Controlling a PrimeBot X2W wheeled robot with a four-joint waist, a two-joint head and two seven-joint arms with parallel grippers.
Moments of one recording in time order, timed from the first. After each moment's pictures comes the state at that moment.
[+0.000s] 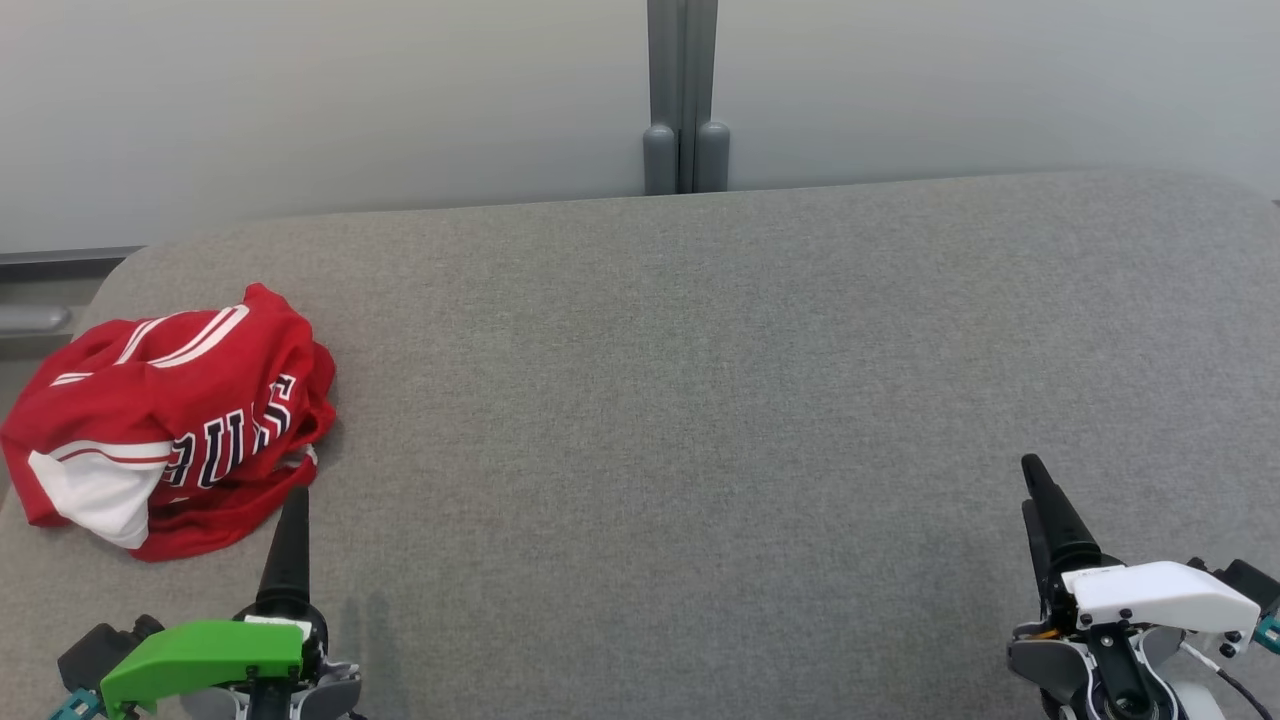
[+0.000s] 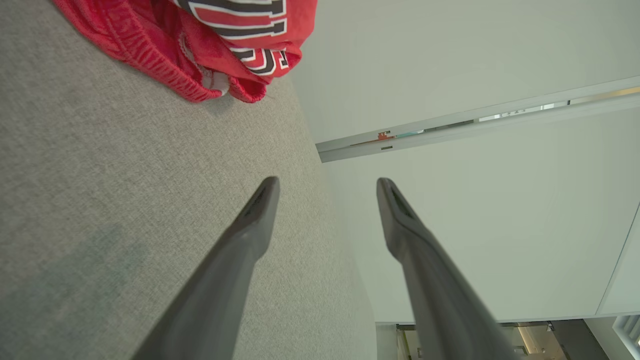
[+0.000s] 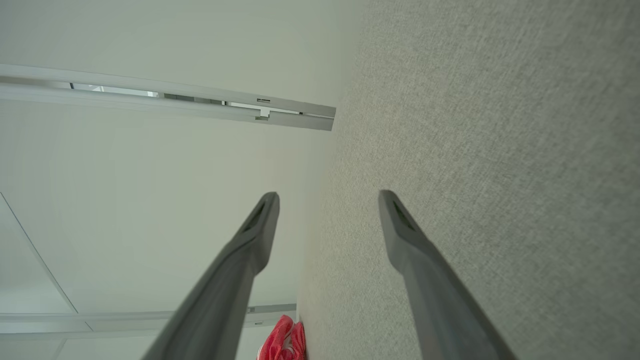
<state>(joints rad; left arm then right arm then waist) -0.06 0.04 0.06 0.27 -1.38 -0.10 0.03 -0.07 -0.04 -0.09 0.30 1.40 0.13 0.03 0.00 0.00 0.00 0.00</state>
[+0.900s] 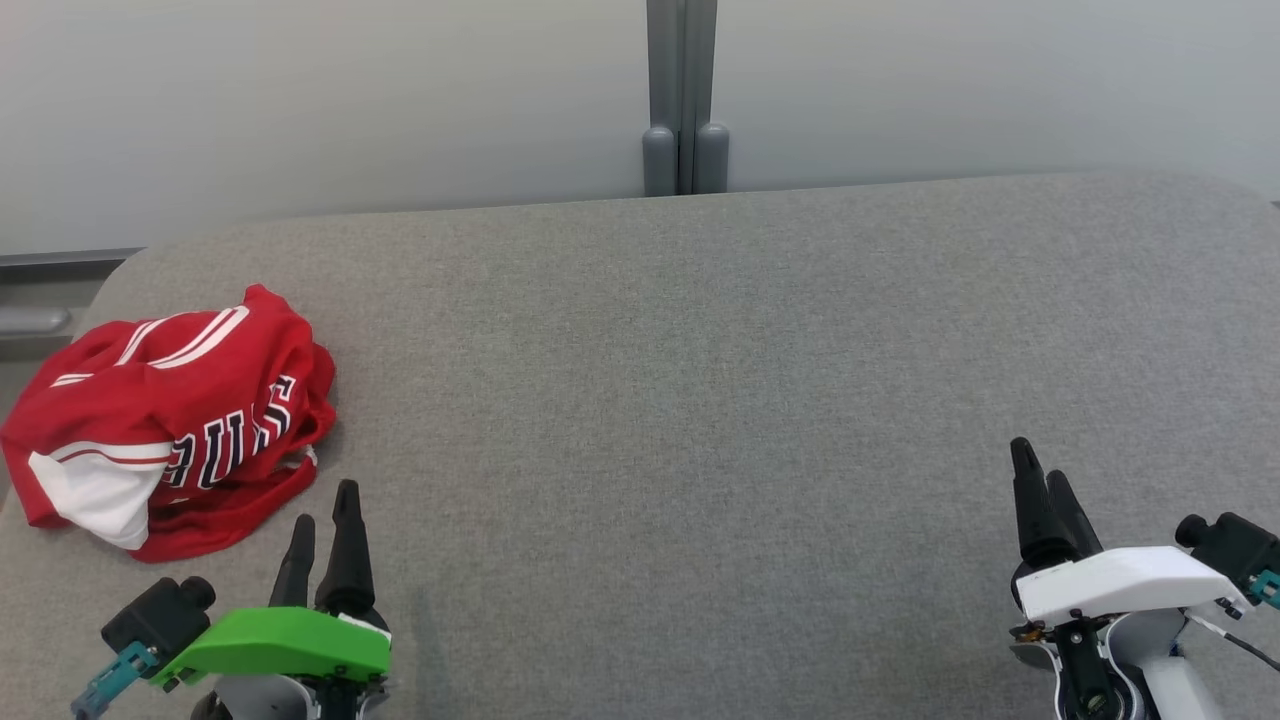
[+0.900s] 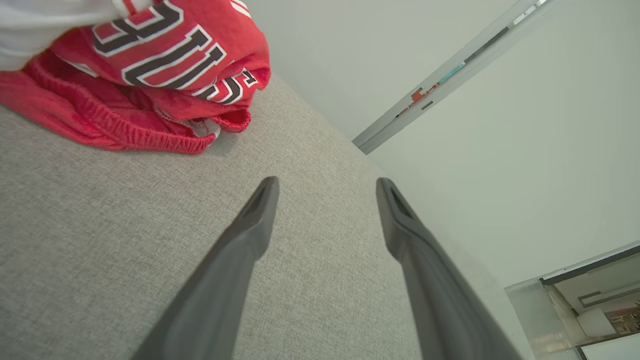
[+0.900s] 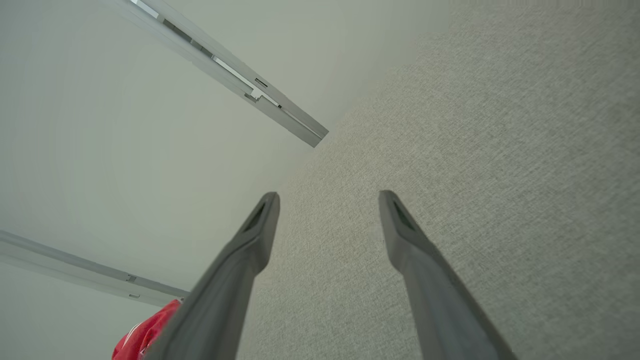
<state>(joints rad) -0.05 0.04 -0.03 0.25 -0.88 -0.05 -0.07 -0.07 -0.04 -0.06 0.27 0.89 0.13 -0.07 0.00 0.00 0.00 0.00</state>
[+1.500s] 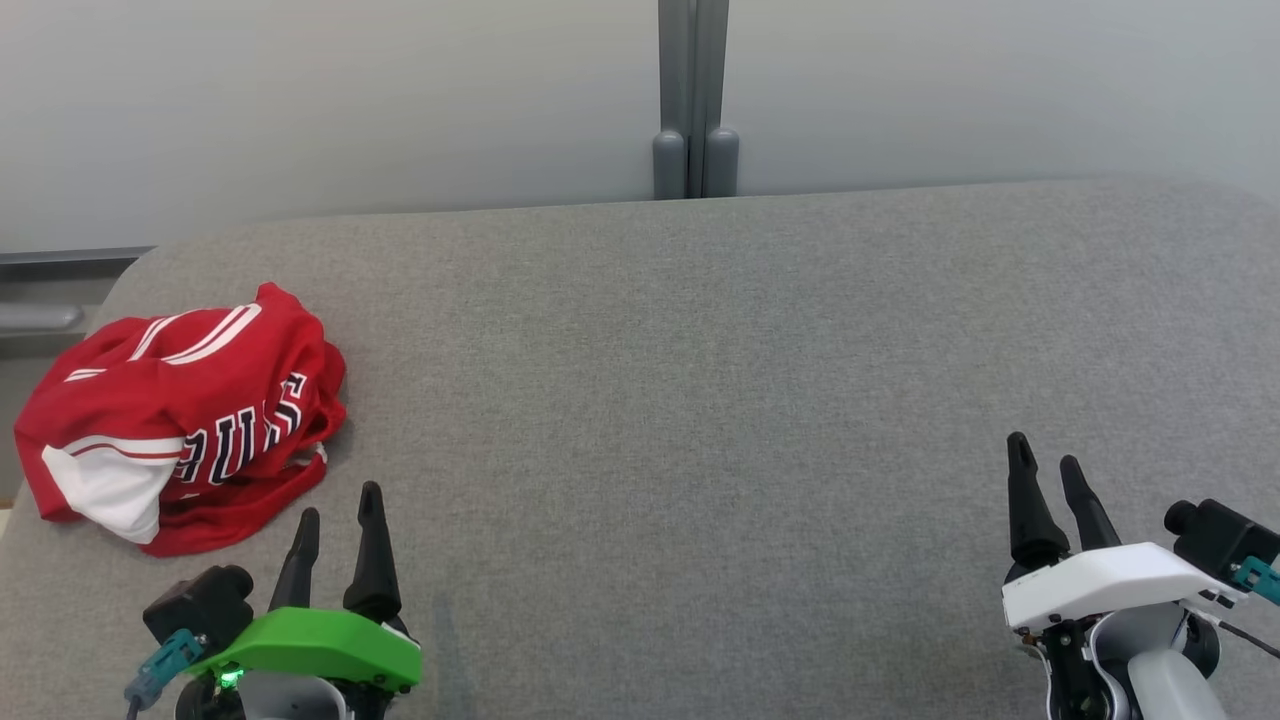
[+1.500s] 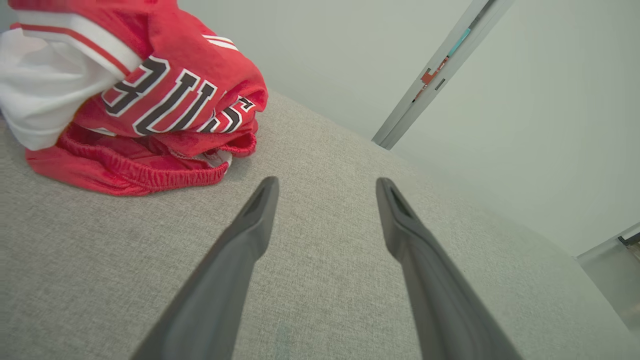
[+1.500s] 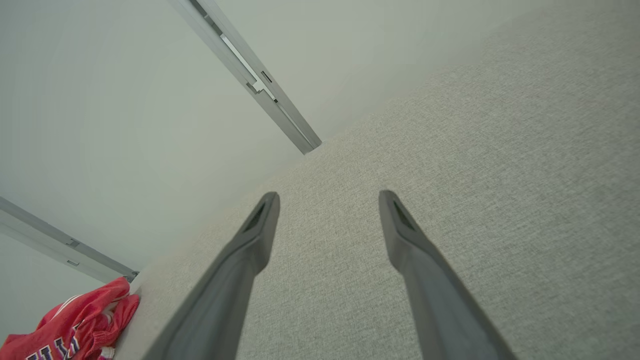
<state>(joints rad) -0.05 0.04 -0.07 0.26 -0.62 -0.02 -0.13 -0.08 -0.04 -0.07 0.28 0.64 0.13 -0.13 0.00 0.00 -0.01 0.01</state>
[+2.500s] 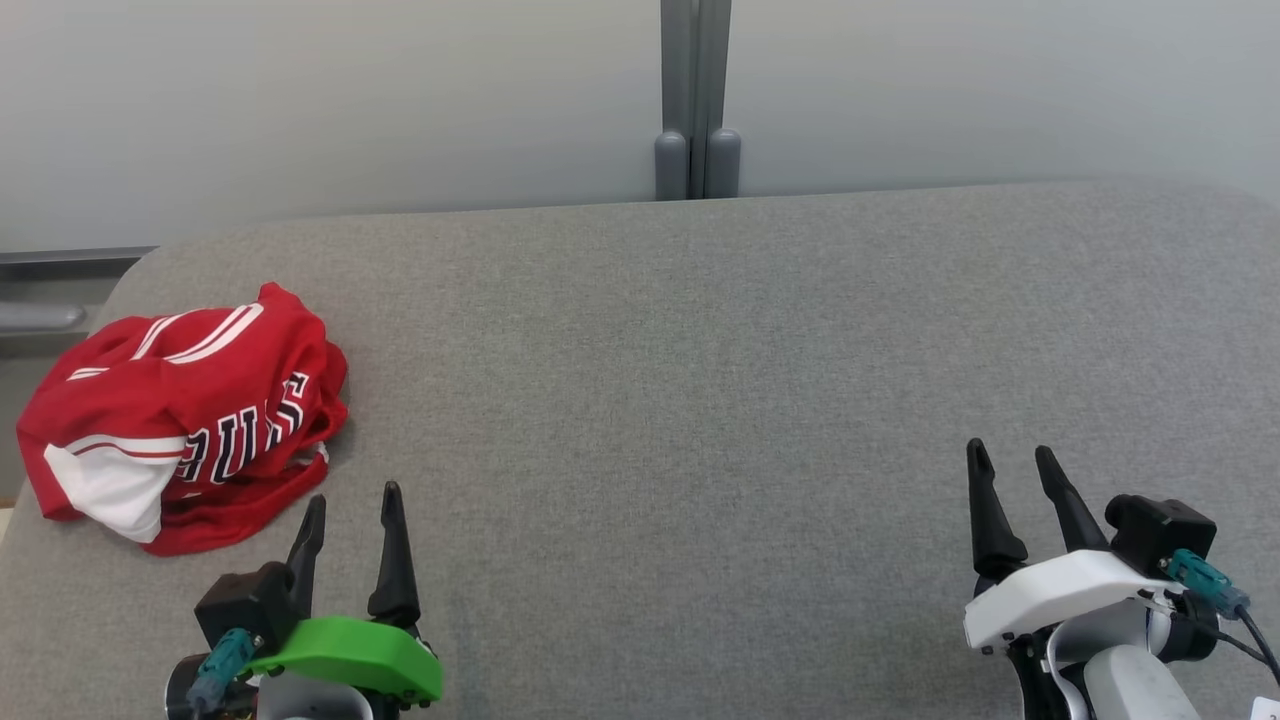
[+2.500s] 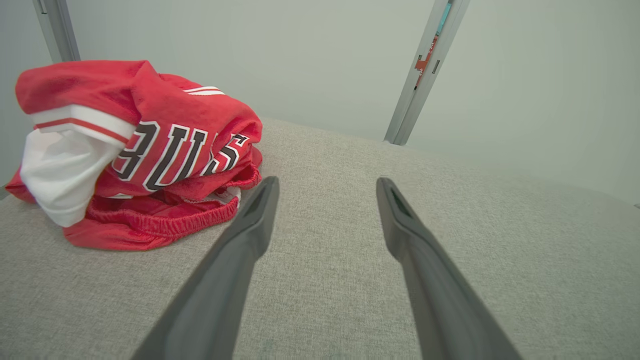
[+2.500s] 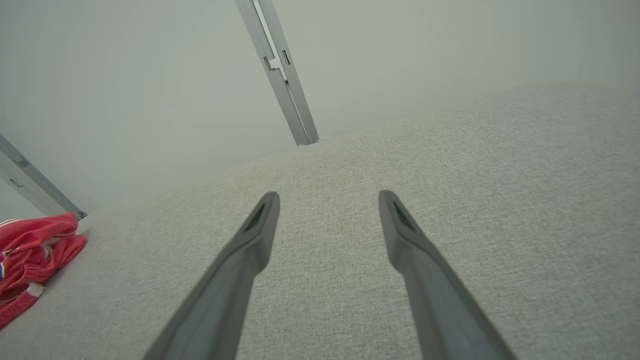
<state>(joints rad) -0.05 0.05 -0.10 0.27 -0.35 -0.01 -0.20 -0.09 -0.05 -0.02 0.33 0.34 0.13 -0.20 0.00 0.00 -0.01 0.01</state>
